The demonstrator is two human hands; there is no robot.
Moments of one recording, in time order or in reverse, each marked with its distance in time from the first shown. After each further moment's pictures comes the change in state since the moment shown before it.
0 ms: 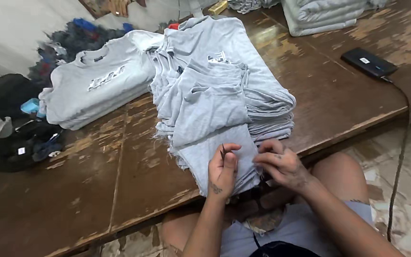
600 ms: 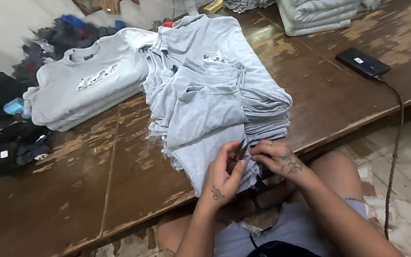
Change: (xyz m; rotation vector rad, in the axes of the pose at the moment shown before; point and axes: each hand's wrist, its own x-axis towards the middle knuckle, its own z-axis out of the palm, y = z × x) left_hand 0.000 0.010 -0.008 0.411 -0.231 -0.042; right_hand 0.007 0.015 0.000 0.028 -0.111 0.123
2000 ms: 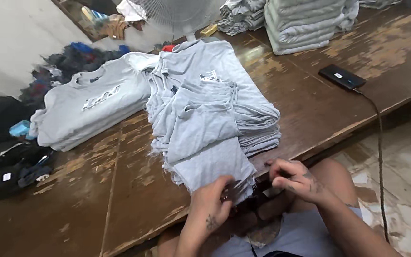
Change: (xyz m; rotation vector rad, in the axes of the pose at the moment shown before) left_hand -0.027 0.015 -0.027 0.520 -0.095 0.115; right_hand -0.030 -0.017 -0.041 0.235 -0.028 0.064
